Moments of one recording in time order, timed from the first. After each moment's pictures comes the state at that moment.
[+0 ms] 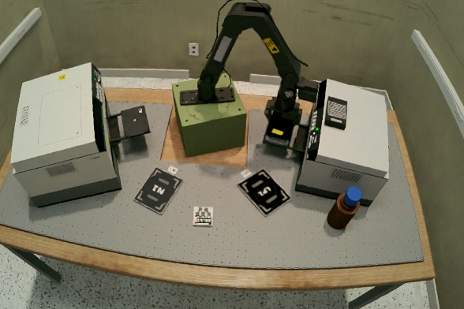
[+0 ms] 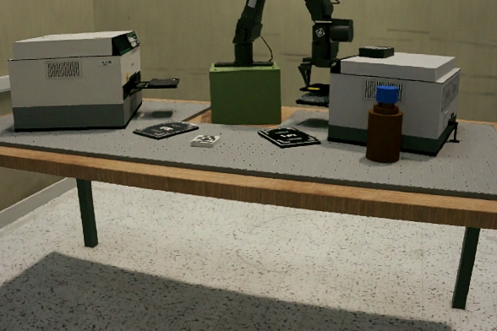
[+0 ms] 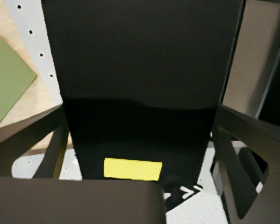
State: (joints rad) arm 1.20 1.90 0.89 -0.57 0.02 -1.55
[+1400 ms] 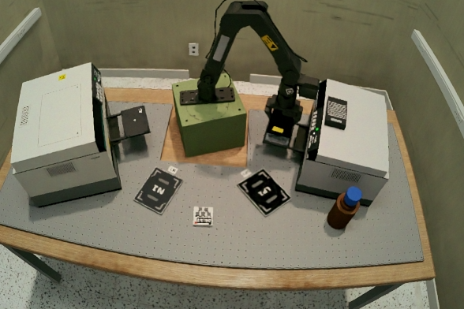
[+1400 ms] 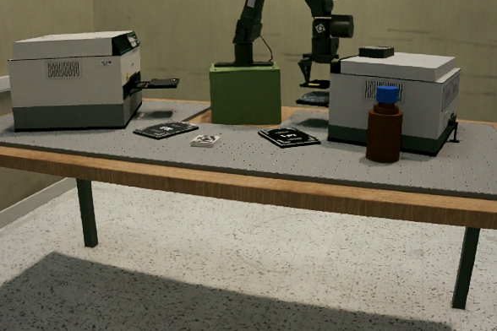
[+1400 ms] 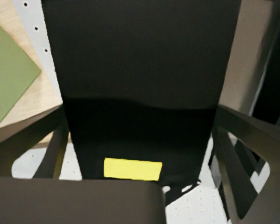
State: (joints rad) arm 1.20 1.87 0.91 -0.63 0.02 -1.55
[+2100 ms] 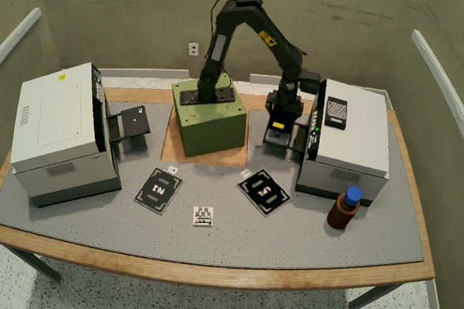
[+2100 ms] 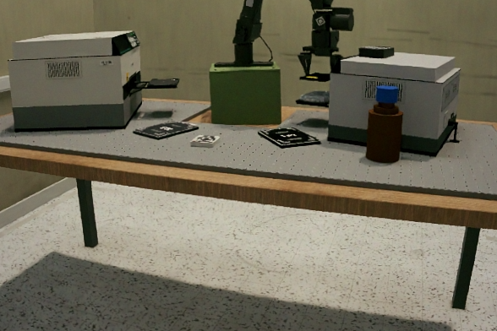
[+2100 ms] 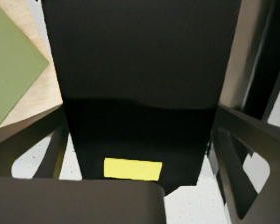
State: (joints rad) arm 1.20 1.81 0.95 -0.73 0.02 -1.54
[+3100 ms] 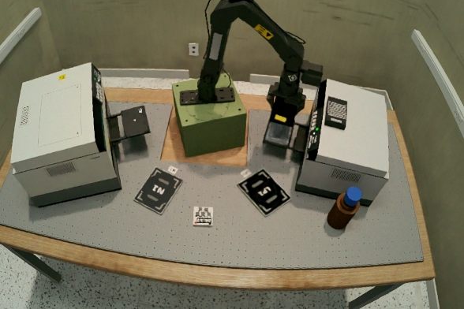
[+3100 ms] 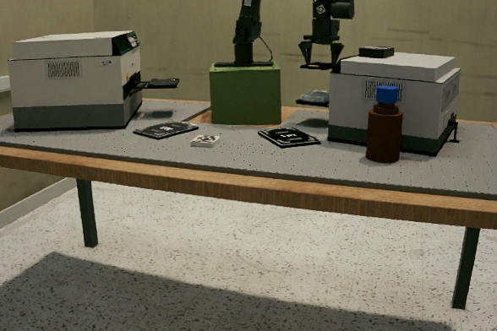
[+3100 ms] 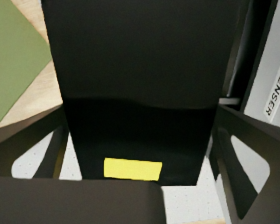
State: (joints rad) arm 1.21 1.74 1.02 -0.88 0.02 -1.54
